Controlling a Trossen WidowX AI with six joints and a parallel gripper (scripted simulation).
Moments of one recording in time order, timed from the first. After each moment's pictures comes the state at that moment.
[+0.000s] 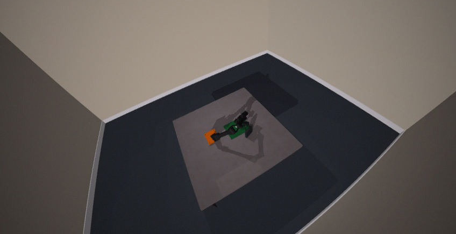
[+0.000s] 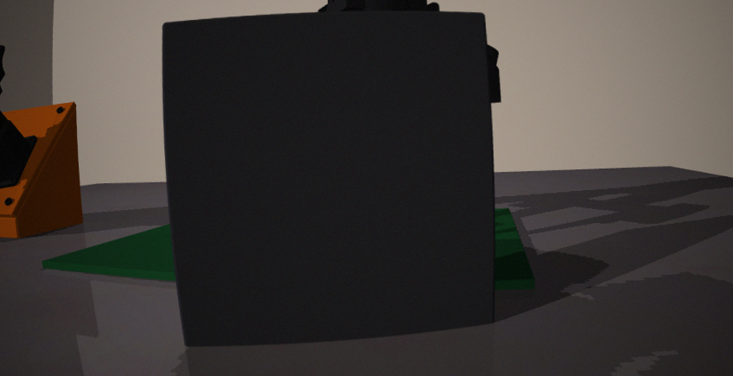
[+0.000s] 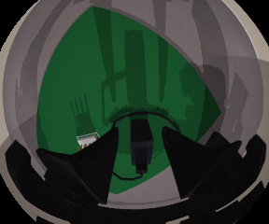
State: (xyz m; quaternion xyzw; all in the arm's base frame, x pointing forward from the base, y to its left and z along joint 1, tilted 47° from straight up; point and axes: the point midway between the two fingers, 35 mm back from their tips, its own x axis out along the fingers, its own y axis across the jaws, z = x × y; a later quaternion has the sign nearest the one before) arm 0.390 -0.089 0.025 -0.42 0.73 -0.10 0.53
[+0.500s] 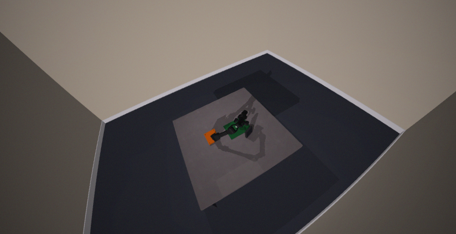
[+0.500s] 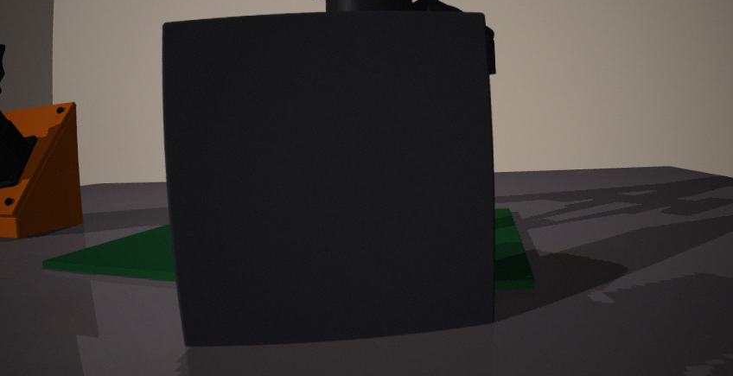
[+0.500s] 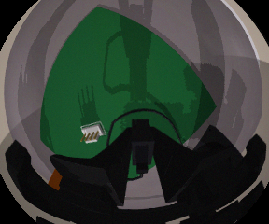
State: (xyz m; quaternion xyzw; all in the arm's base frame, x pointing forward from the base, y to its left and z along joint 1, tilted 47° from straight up) arm 0.388 -0.078 0.039 -0.42 0.73 -0.10 0.52
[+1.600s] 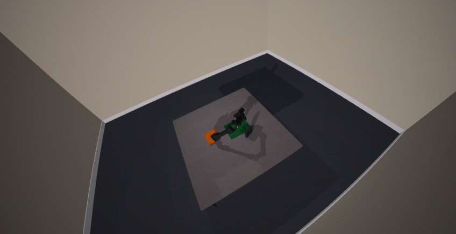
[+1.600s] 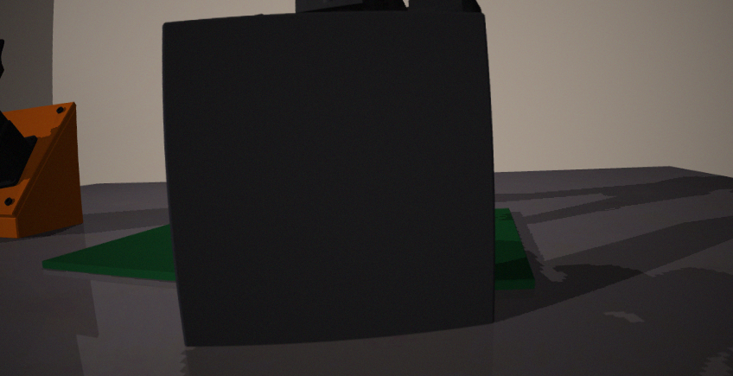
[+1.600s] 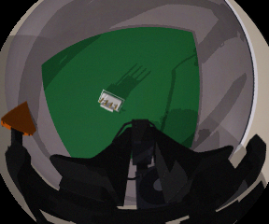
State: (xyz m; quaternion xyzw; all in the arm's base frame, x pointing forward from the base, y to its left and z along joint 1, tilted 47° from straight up) arm 0.374 -0.039 0.044 -0.59 0.71 0.18 0.33
